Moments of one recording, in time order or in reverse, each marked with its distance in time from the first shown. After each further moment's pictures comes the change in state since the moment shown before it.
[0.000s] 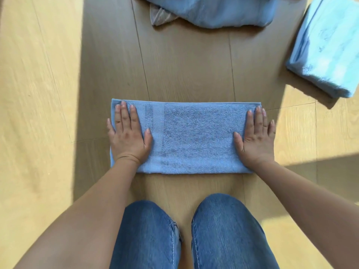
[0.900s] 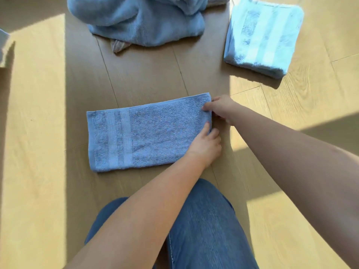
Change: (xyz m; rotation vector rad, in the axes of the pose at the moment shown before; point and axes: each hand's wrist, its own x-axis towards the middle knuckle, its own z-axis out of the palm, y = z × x) left_hand -0.082 0.227 -0.017 0.694 -0.240 0.998; right_hand 0.037 0.019 -0.072 1.059 -0.366 0.343
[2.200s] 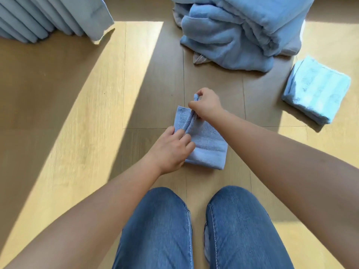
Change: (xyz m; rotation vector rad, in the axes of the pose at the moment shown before) left_hand -0.205 -0.108 0.088 -0.043 0.394 -0.271; right_hand -0.069 -0.119 0.190 -0.395 0.081 -0.445
